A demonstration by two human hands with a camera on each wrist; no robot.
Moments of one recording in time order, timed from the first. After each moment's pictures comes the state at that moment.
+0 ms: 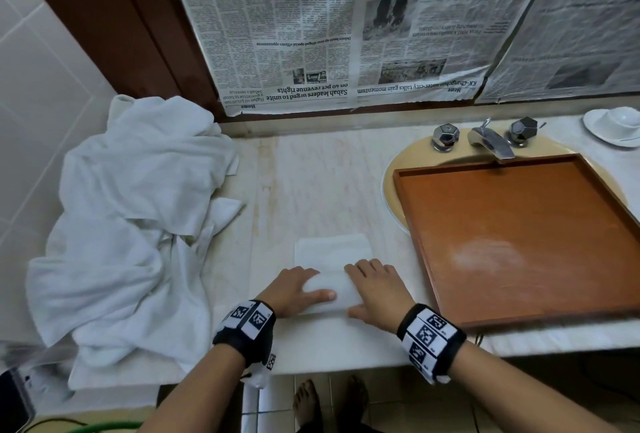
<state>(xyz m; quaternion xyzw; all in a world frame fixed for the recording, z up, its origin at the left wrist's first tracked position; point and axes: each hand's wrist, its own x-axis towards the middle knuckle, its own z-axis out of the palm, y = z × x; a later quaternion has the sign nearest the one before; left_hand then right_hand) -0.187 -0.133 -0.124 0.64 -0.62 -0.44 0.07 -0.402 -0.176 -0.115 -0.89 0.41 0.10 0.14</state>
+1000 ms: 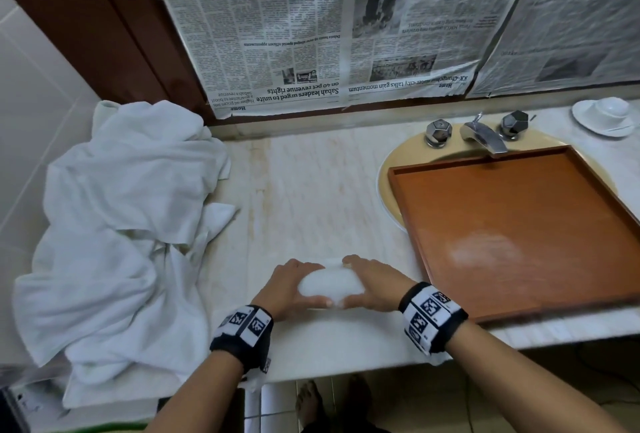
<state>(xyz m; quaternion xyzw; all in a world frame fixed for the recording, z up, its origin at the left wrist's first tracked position) -0.174 -0.137 -0.140 0.66 -0.63 -0.40 0.08 -0.400 -0.205 -0.108 -0.81 0.45 0.11 0.37</state>
